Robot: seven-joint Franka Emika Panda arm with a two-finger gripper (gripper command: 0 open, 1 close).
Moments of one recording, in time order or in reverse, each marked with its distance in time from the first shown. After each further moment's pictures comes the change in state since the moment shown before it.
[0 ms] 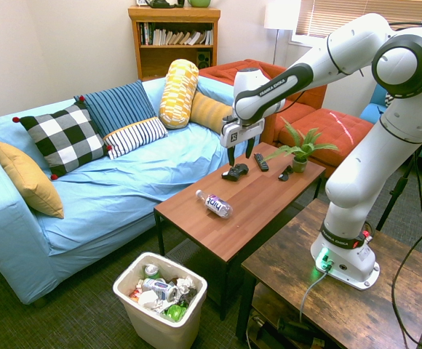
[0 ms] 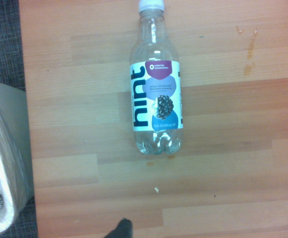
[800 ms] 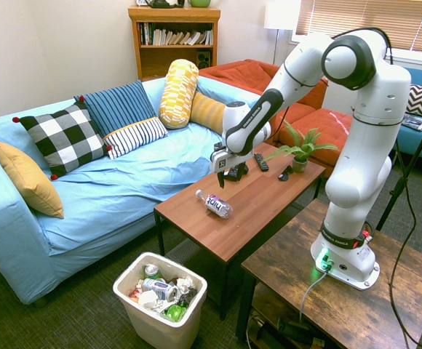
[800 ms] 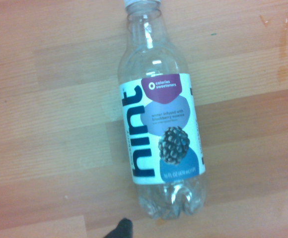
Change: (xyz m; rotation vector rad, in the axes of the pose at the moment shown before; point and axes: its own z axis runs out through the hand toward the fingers) arm 0.015 -0.036 0.134 0.000 0.008 0.097
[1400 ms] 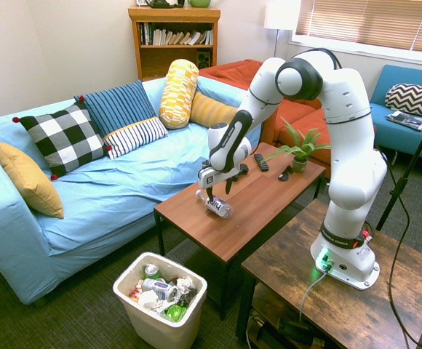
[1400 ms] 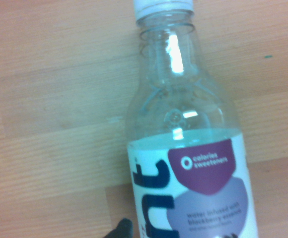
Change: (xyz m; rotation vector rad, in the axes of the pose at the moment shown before) arm 0.024 -0.054 0.097 -0.045 -0.028 -0.017
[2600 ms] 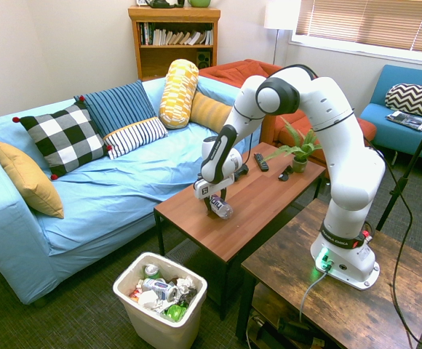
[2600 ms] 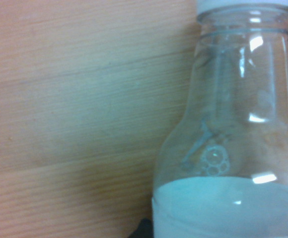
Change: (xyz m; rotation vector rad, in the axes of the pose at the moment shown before) arm 0.011 -0.020 0.055 -0.034 -0.024 0.006
